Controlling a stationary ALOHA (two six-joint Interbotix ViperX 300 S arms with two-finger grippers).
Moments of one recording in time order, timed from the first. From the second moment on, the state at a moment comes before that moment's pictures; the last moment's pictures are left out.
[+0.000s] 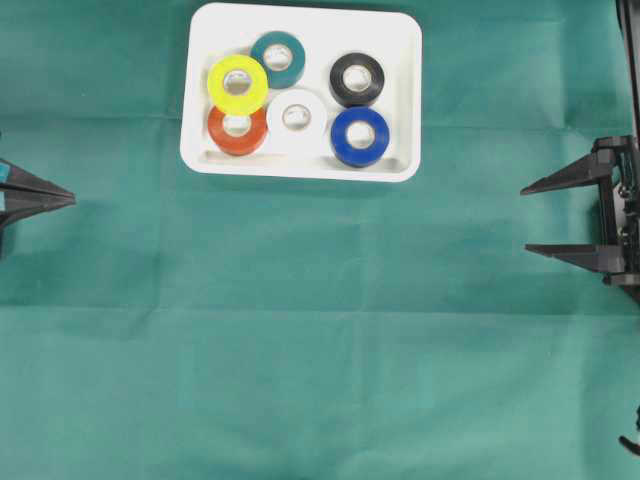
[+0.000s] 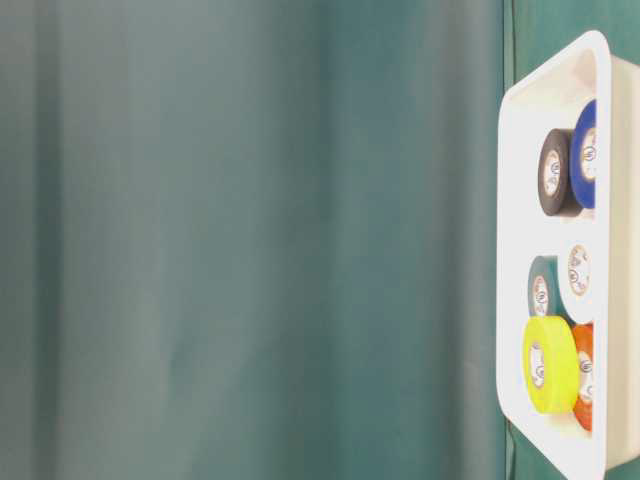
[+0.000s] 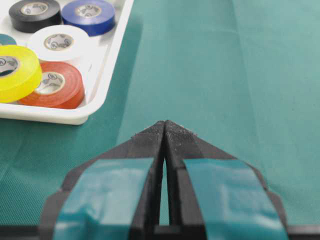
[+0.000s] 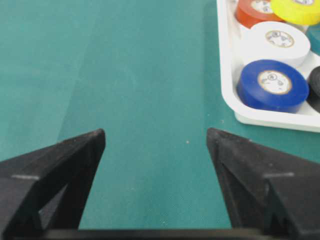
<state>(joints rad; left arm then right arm) 0.04 -1.37 1.56 -0.02 -0.02 -0.02 -0.10 -1.14 1.54 -0.84 -0.17 0.88</state>
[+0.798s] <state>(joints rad) 0.04 -1.37 1.58 -0.02 -0.05 -0.02 -0.10 -1.19 1.54 -0.84 -0.11 0.88</state>
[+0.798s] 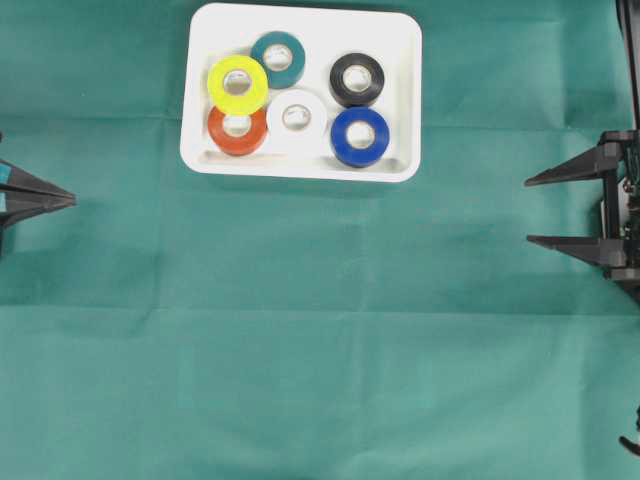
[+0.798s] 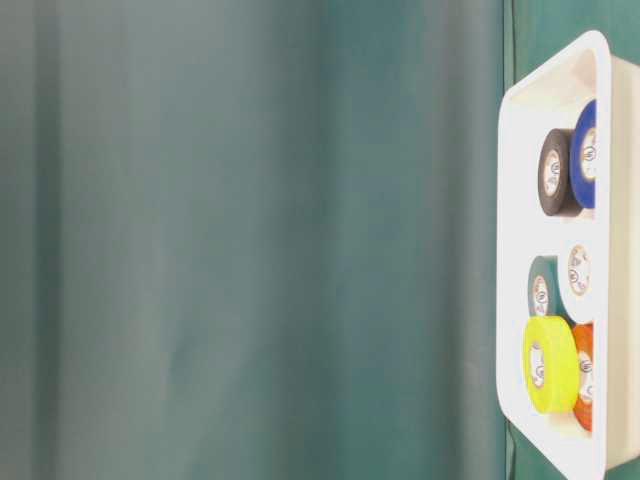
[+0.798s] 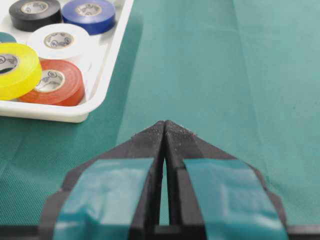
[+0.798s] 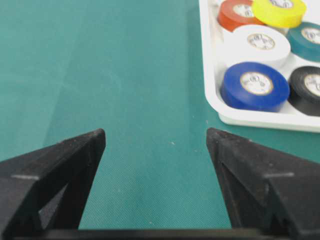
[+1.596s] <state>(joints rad) 0.04 -1.37 1.58 -0.02 -0.04 0.00 -0.10 -1.21 1.54 -0.84 -0.13 0.88</state>
